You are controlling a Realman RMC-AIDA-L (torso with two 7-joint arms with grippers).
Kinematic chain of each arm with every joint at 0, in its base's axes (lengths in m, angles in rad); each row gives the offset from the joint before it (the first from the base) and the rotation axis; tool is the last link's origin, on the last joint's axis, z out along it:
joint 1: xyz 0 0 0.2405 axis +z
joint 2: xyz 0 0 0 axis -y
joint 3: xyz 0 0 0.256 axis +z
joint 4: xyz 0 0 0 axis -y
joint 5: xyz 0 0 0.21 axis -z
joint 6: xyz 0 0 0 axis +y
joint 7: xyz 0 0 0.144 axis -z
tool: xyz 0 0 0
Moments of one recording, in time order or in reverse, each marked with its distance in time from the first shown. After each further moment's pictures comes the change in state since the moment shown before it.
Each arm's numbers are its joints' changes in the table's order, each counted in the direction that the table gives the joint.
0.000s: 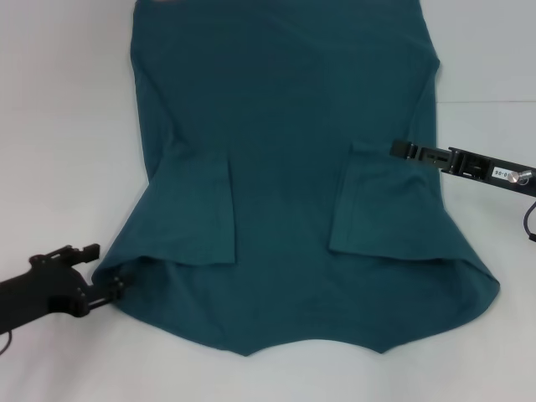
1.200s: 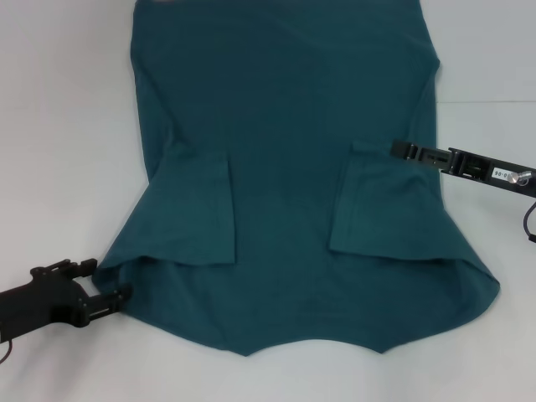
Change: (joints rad) left arm -0.010 0.000 0.023 0.014 -0.063 -0.083 0.039; right arm -0.001 -0.002 0.000 0.000 0.000 0.003 -0.002
